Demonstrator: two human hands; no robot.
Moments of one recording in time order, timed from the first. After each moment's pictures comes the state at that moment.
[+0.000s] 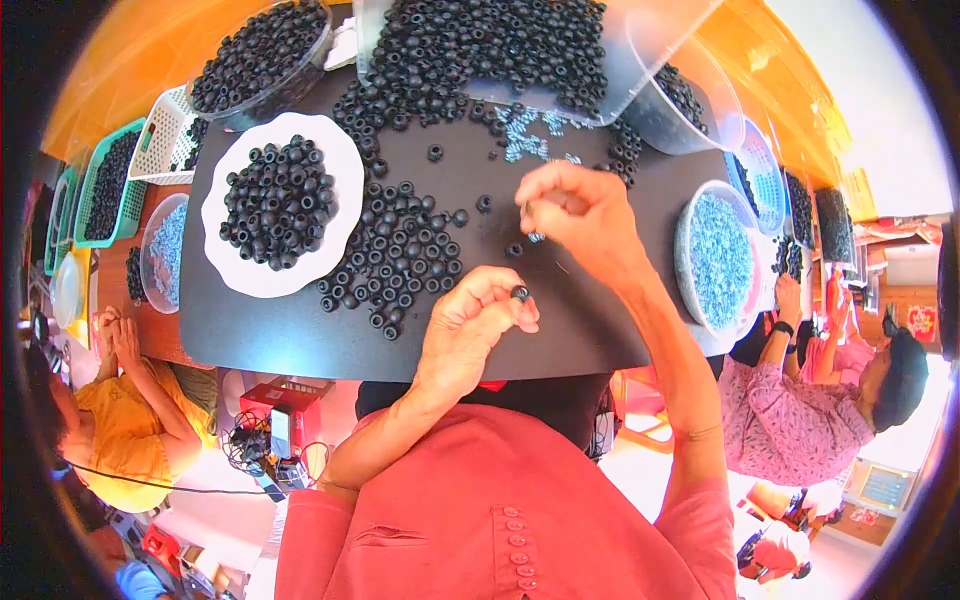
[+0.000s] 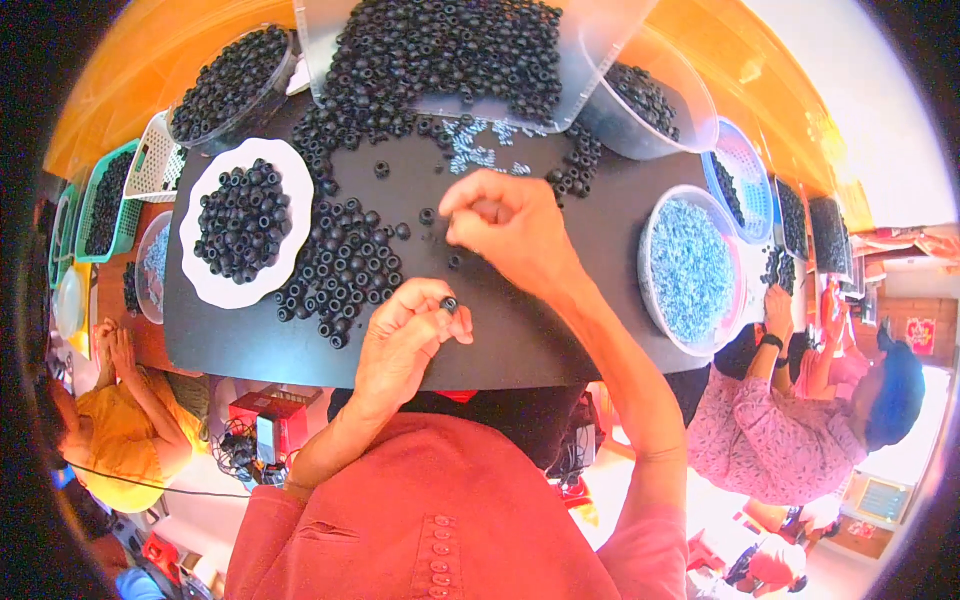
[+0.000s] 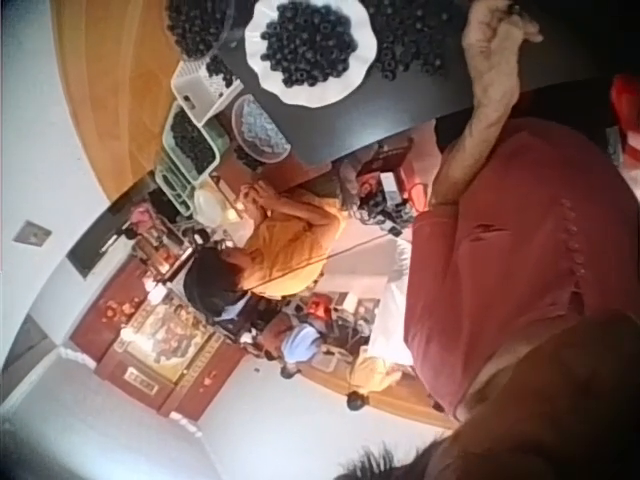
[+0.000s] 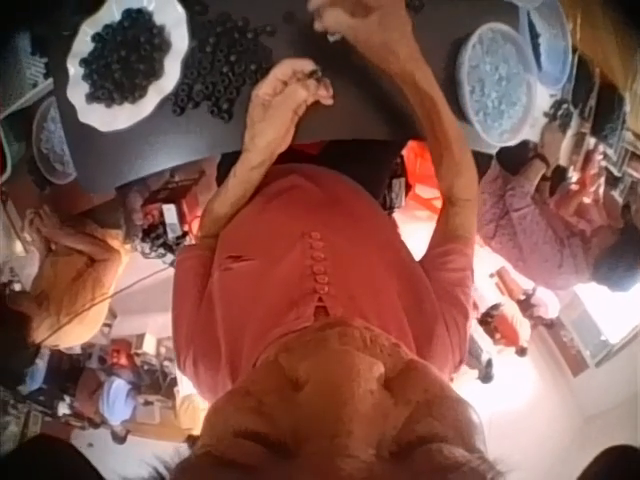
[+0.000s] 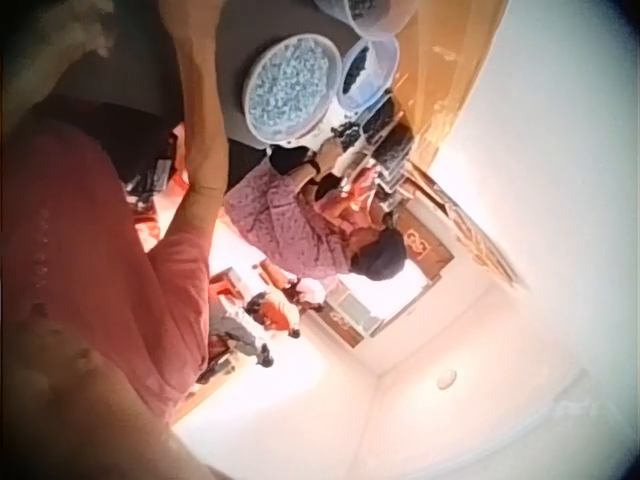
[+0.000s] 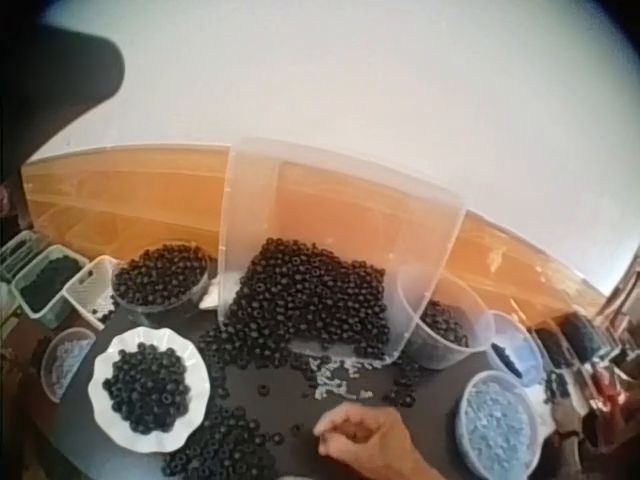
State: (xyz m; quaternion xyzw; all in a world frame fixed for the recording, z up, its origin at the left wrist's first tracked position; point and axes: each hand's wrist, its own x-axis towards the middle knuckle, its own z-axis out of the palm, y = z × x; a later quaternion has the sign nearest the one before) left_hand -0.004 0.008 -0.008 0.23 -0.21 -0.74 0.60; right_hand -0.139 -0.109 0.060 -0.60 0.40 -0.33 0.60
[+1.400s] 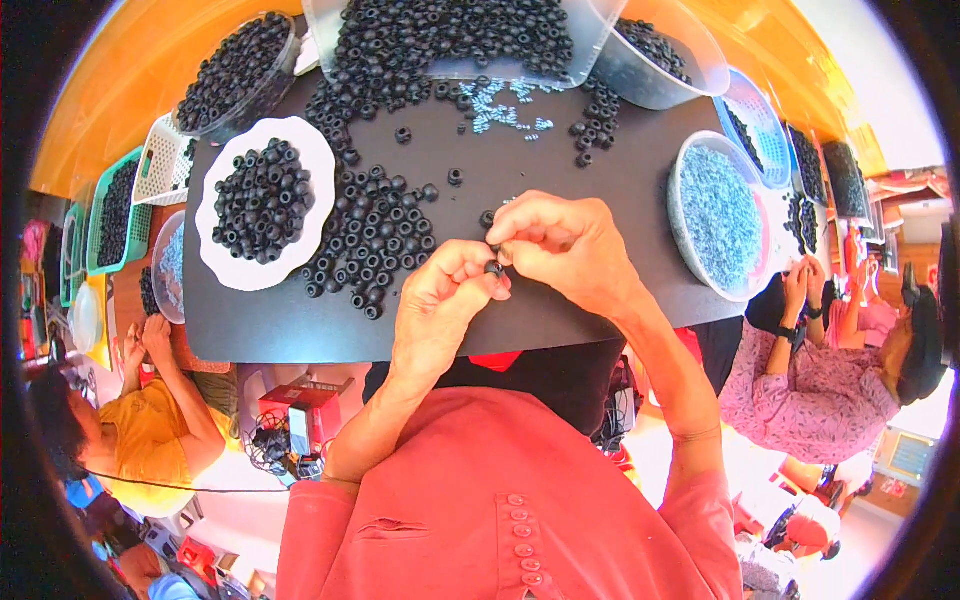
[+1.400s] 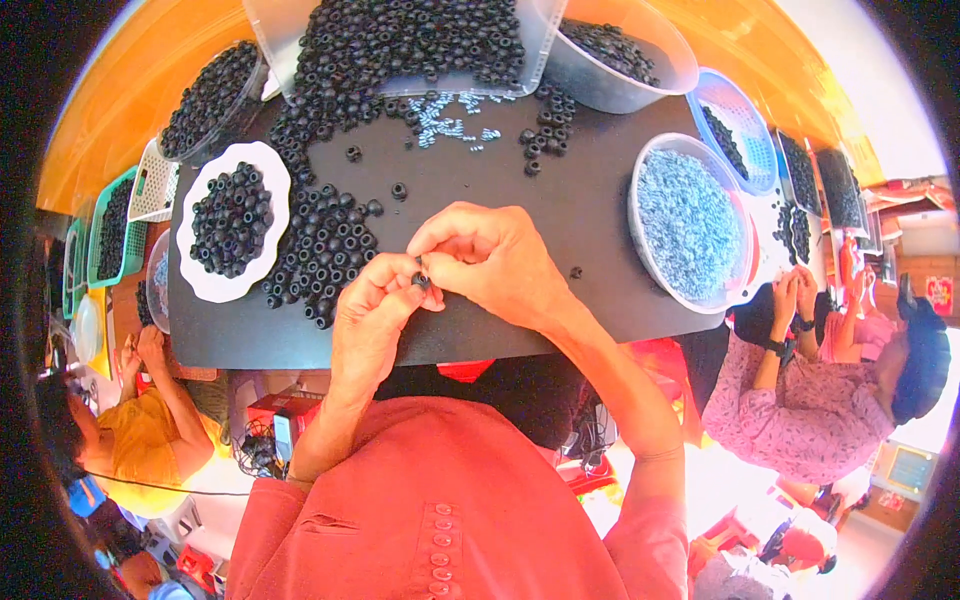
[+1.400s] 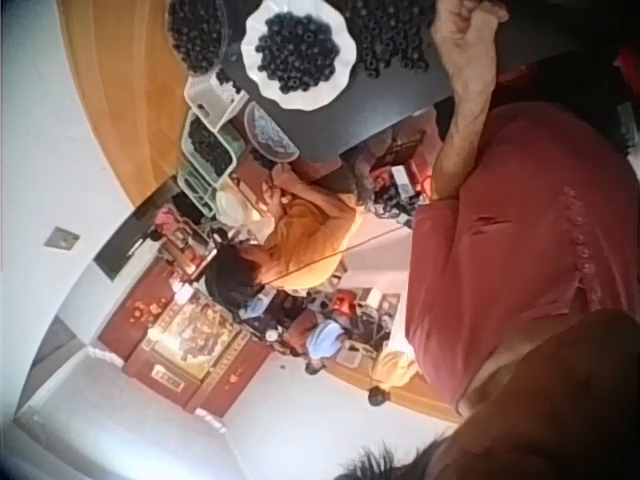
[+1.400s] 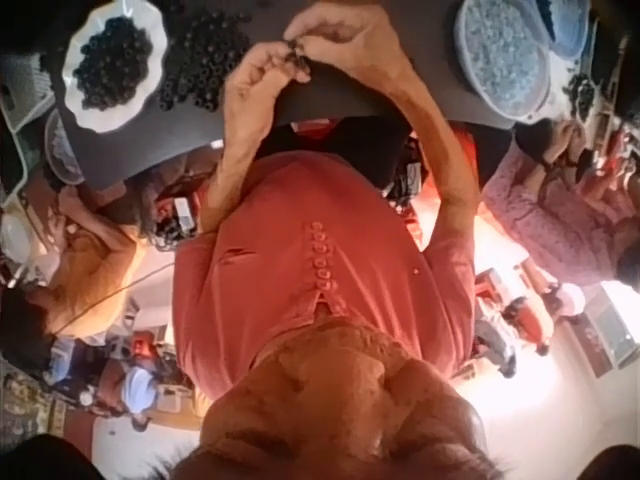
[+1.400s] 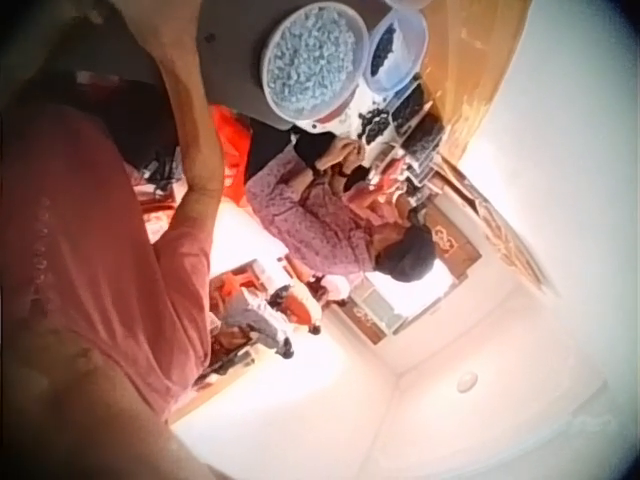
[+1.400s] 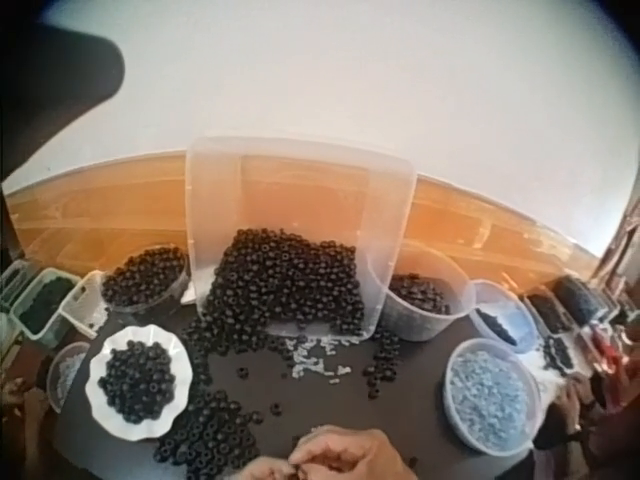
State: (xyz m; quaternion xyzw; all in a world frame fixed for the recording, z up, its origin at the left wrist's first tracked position) left_hand 0.004 0.009 0.004 0.35 -0.34 -0.67 0.56; right_hand -0.156 -0.055 0.056 -0.58 0.35 -0.35 0.65
